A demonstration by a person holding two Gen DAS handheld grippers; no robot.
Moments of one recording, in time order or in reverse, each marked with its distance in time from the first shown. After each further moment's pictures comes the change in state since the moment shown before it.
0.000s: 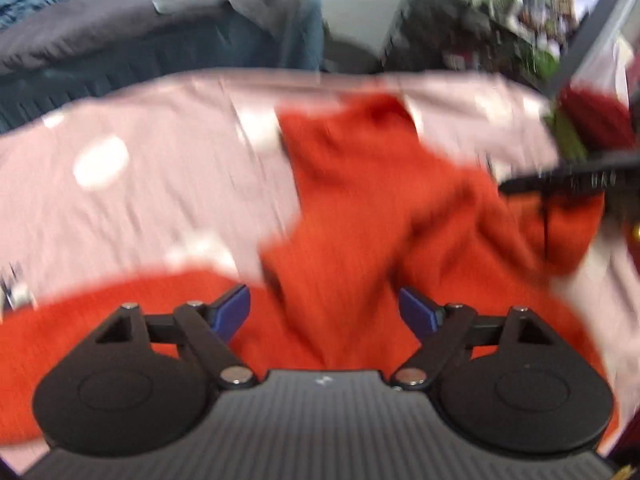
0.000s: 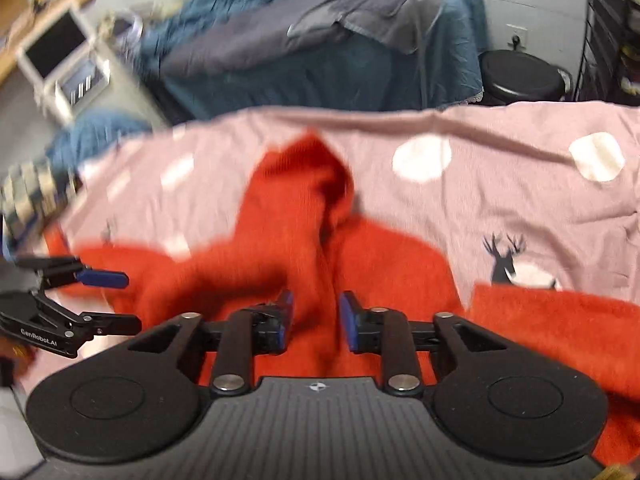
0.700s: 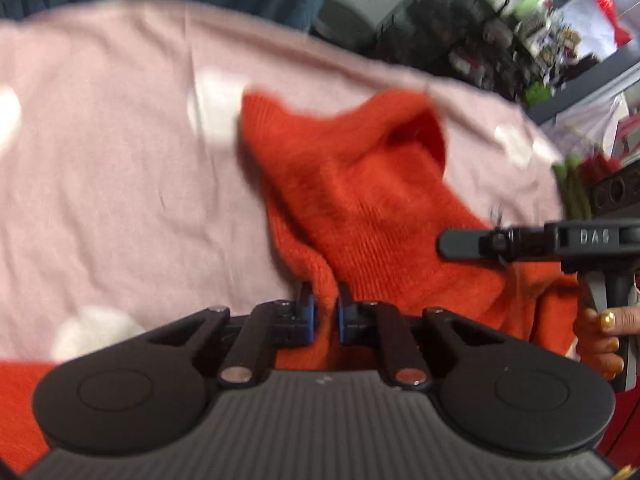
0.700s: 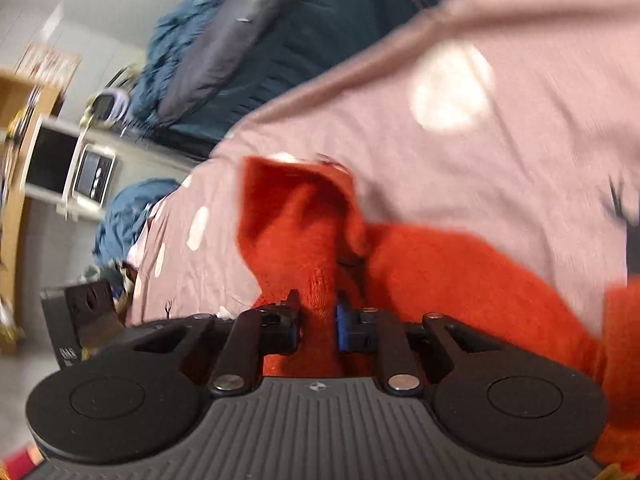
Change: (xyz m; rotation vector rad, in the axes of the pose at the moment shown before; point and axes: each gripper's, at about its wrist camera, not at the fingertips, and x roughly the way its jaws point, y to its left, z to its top) left arm 0.125 0.026 0.049 -0.192 0.123 -0.216; right arm 0.065 -0.036 0.036 0.358 0.119 0.259
